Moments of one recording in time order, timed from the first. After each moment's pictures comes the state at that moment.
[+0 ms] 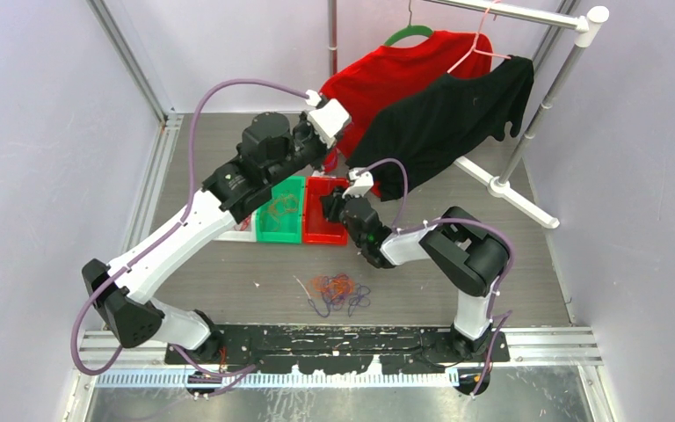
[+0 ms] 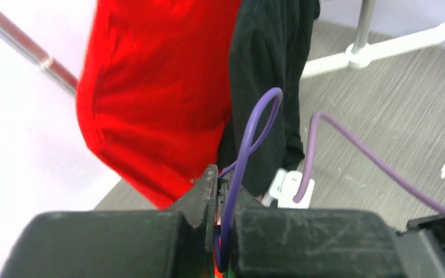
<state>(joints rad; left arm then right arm) -0.77 1.41 1.52 -0.18 0.04 0.31 0.81 1.84 0.77 0.89 0.38 0.50</state>
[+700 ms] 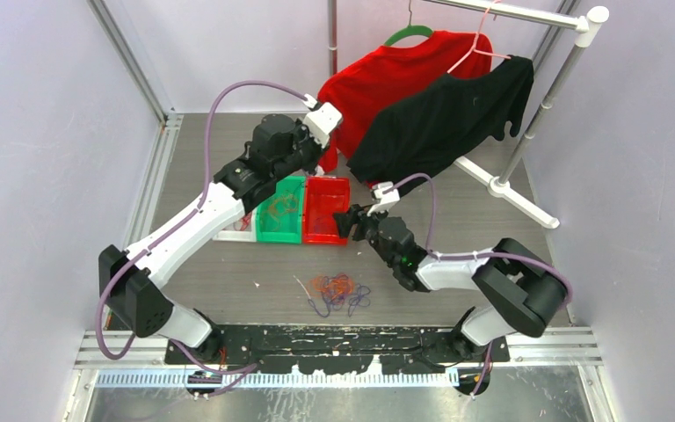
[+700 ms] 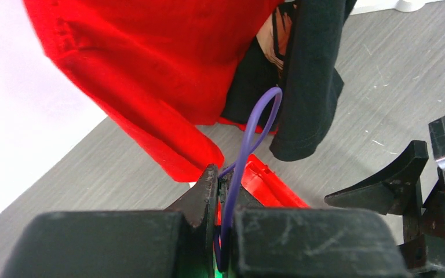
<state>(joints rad) -0.67 1.47 1.40 -0.20 0.02 0.26 0.81 1.50 0.49 0.90 0.29 0.41</state>
